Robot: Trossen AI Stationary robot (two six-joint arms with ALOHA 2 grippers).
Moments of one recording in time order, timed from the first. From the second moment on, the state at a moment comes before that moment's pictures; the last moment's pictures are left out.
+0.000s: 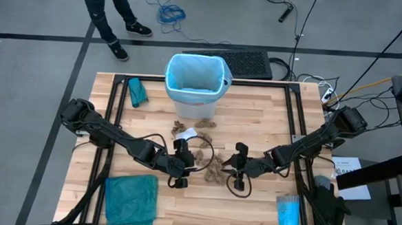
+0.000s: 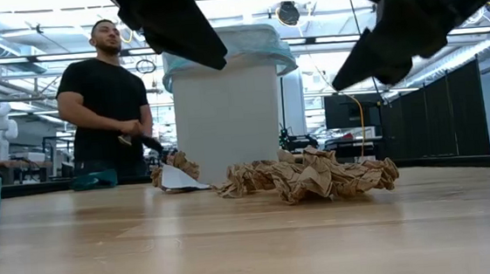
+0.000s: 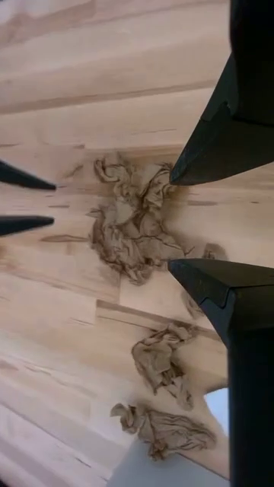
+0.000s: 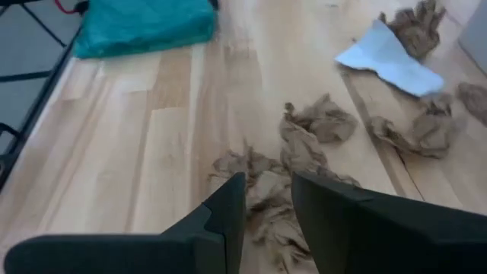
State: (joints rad) left arm -0.39 1.61 1.11 -0.30 -0.39 -0.31; right arm 0.44 1.44 0.64 0.18 0.37 0.42
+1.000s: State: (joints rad) left arm -0.39 1.62 1.11 -0.29 -0.40 -0.31; right arm 0.27 1.65 0.52 0.45 0.20 0.51
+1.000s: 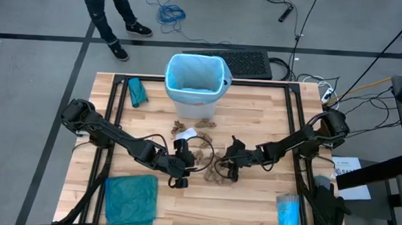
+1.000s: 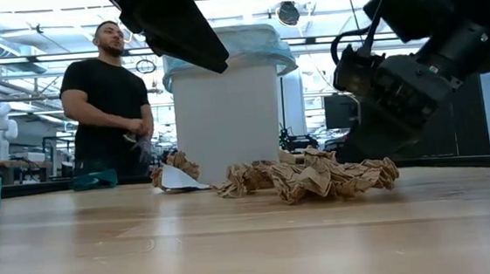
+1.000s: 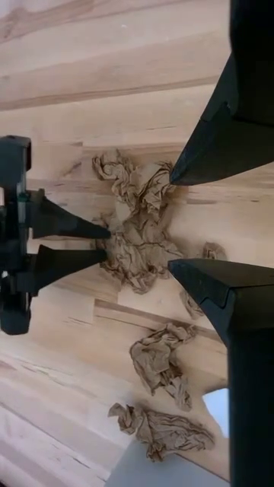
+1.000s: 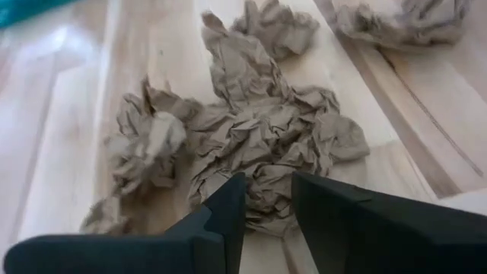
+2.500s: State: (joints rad) left arm -0.39 1.62 1.11 -0.34 -0.40 -0.34; right arm 0.29 1.51 0.52 0.51 0.21 0.41
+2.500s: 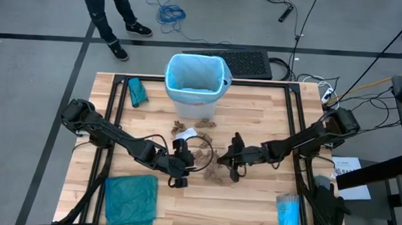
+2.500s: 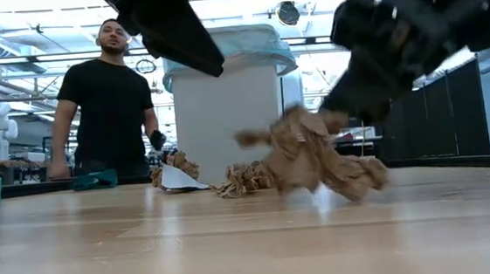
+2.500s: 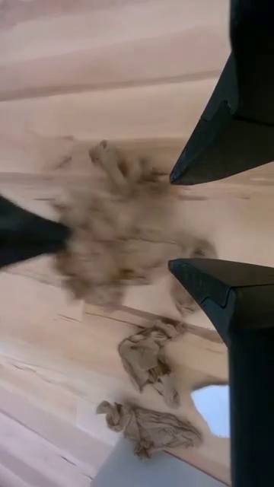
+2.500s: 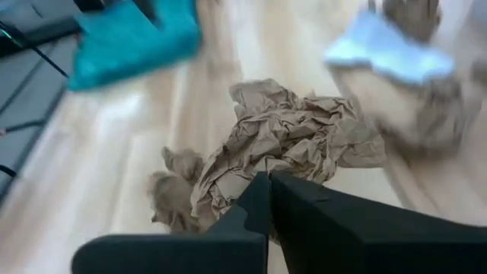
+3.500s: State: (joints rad) left arm -0.51 1.62 1.11 -0.53 -0.48 -0.47; right arm -0.07 1.33 1.33 -0.22 0.26 -0.14
